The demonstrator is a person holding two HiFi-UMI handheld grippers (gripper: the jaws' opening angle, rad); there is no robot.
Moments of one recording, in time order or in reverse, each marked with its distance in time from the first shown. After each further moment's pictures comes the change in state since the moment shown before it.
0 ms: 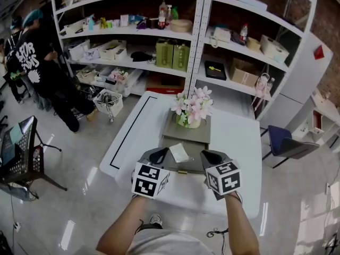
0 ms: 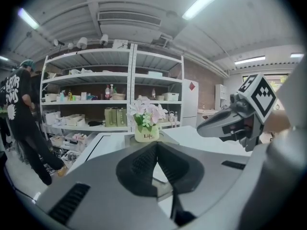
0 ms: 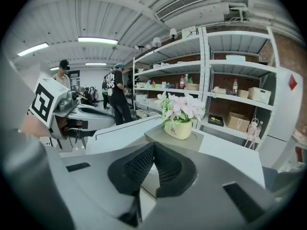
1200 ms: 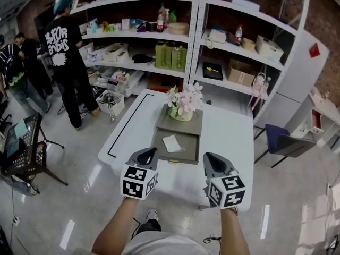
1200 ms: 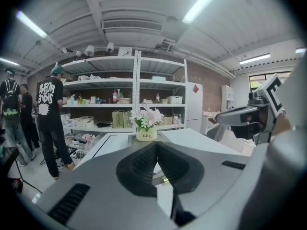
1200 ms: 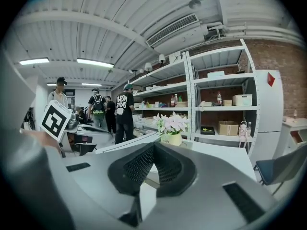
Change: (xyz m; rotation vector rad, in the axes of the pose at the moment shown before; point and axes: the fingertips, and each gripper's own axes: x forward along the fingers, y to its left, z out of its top) left arm -0.066 -0.041 0.001 -0.019 -0.031 0.094; right arm -0.119 0.009 -0.002 0.095 -0.249 -0.061
